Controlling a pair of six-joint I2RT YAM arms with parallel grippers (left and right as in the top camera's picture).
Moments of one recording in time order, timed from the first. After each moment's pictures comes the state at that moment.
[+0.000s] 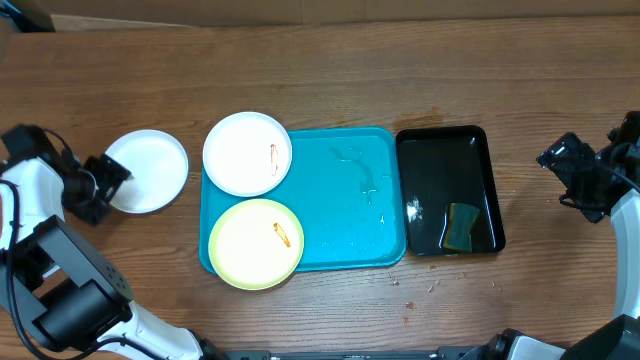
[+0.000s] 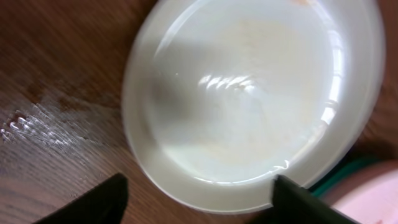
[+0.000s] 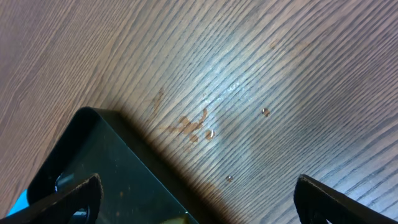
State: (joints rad) left arm 0.63 1.89 1.41 -0.92 0.26 -0.34; right arm -0.42 1.42 1.10 -0.81 -0.14 0.46
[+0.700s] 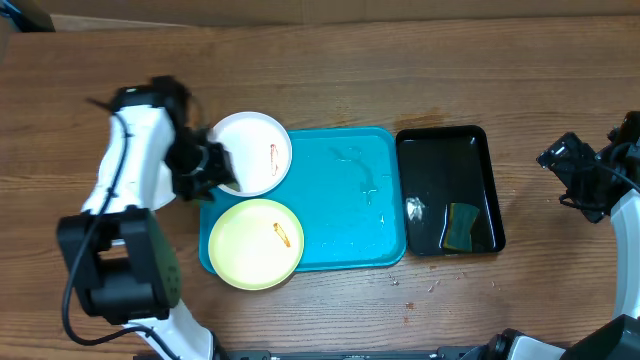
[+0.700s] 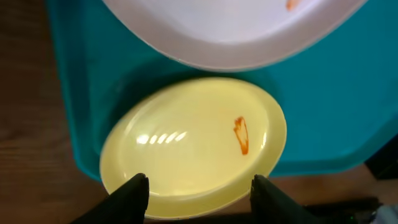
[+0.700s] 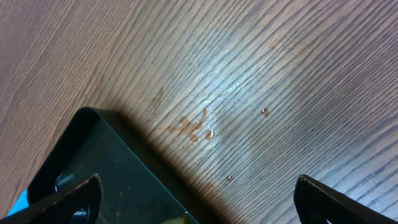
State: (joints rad) left arm 0.06 1.88 1.52 -1.41 0.27 -0.19; right arm -0.42 1.42 1.10 -0.81 -0.14 0.46
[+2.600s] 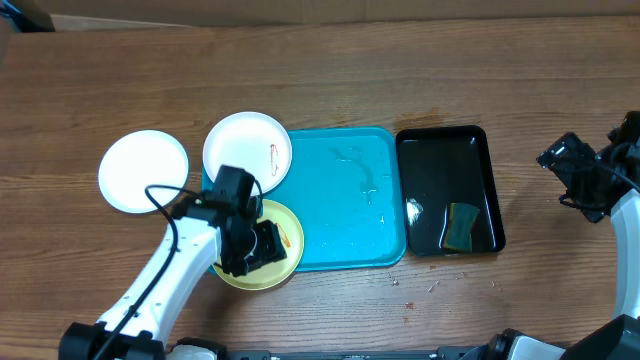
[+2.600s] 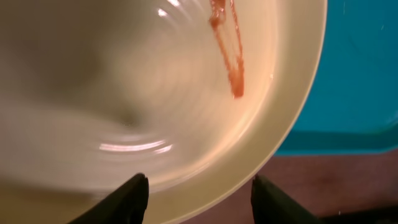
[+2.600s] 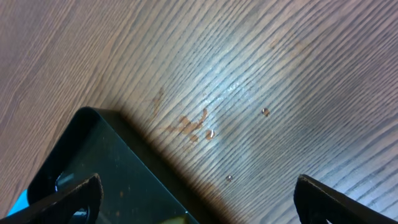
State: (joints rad) left arm -0.22 1.39 0.84 -1.00 0.29 -0.52; right arm -0.42 1.42 1.10 -0.81 -0.14 0.46
